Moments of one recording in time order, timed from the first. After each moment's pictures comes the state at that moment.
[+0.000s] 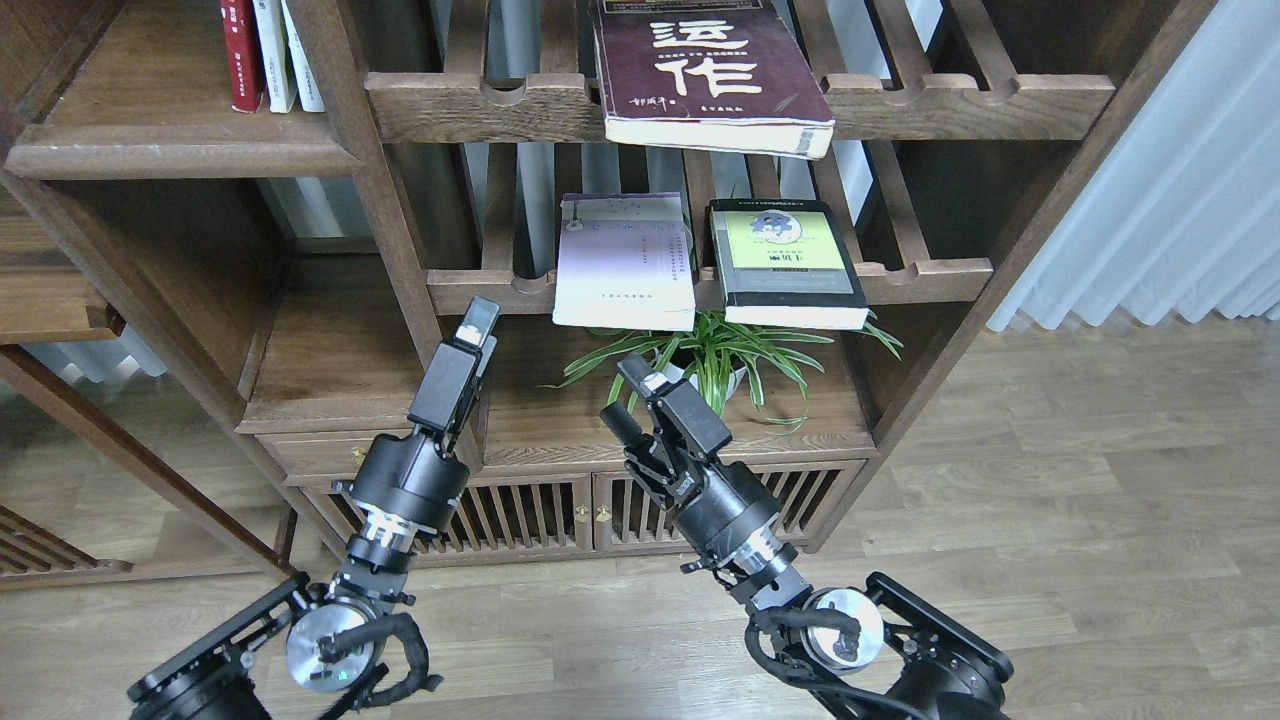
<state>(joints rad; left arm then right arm) -0.13 0.11 -0.76 -1.34 0.01 -0.49 -0.49 0.17 0.01 0.75 1.17 0.37 0.58 -0.02</state>
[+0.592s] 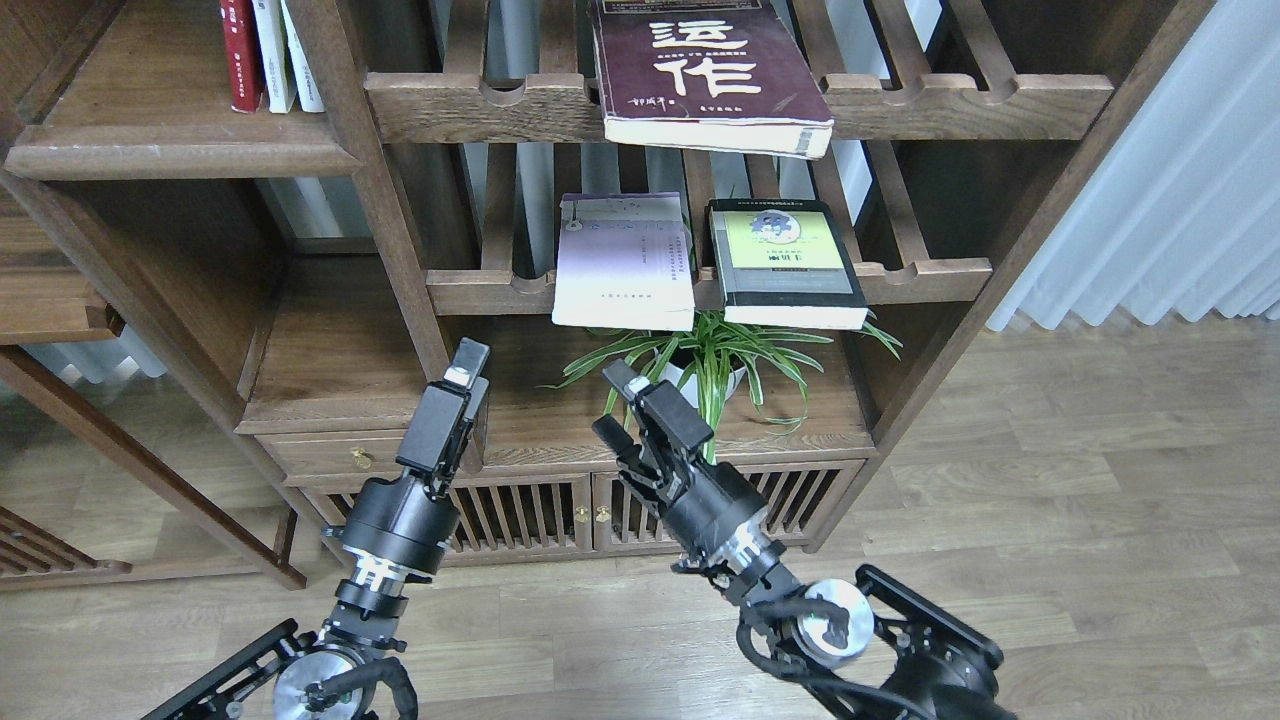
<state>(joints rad) -0.10 0.15 -0.78 -1.33 0.01 -0.49 -0.49 0.28 0.01 0.75 1.14 0.46 0.27 0.09</state>
